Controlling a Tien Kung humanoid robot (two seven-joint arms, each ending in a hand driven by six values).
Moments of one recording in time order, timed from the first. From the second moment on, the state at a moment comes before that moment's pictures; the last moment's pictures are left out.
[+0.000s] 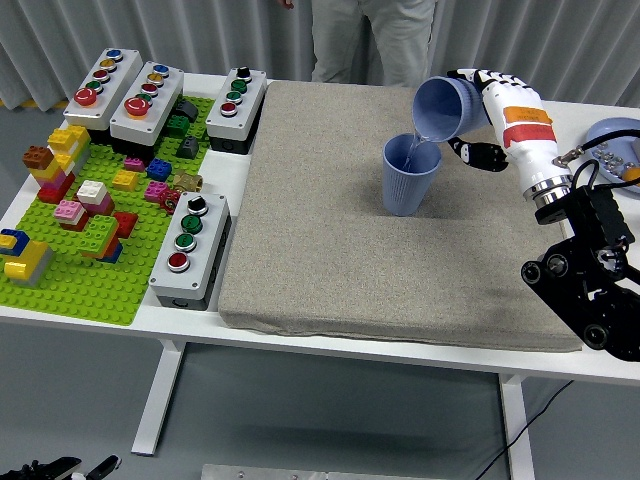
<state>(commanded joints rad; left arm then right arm) -0.21 0.10 -0.78 -0.18 0.78 -0.08 0.27 0.73 -0.21 0.75 1.00 -1.87 -0.59 0.05</state>
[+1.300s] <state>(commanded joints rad) -0.21 0.10 -0.78 -0.18 0.78 -0.08 0.28 0.76 -0.23 0.68 0.95 -1.90 -0.65 0.07</state>
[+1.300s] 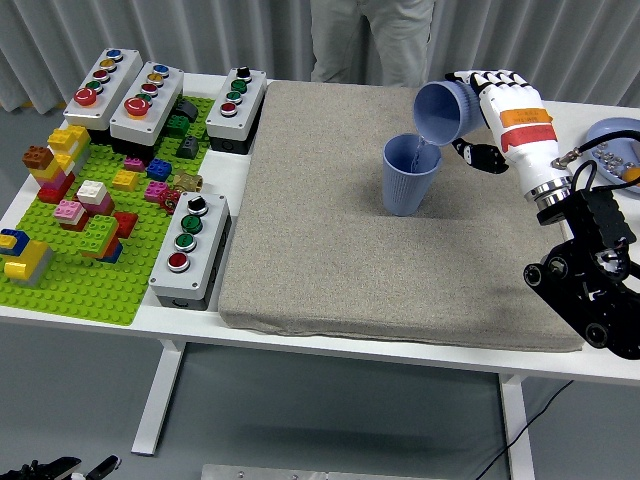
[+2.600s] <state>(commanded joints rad) -0.22 0.10 -0.77 -0.18 0.78 -0.08 0.27 0.78 -0.23 0.61 0.93 -1.97 -0.65 0.03</state>
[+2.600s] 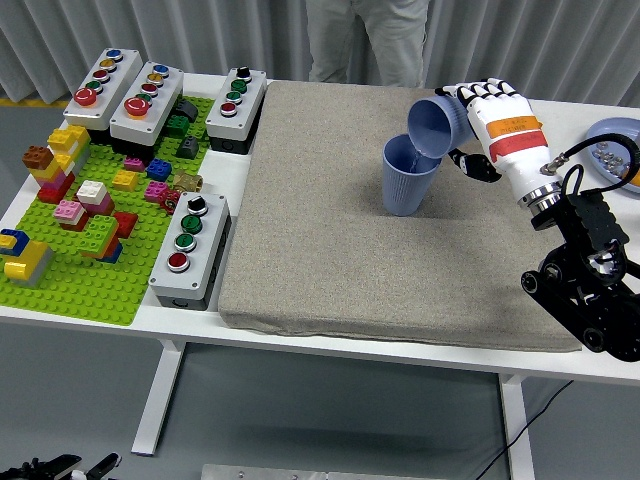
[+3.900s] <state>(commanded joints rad) -0.21 0.10 -0.77 -0.18 0.78 -0.08 0.27 0.78 -0.24 0.59 0.94 -2.01 -0.65 -0.06</state>
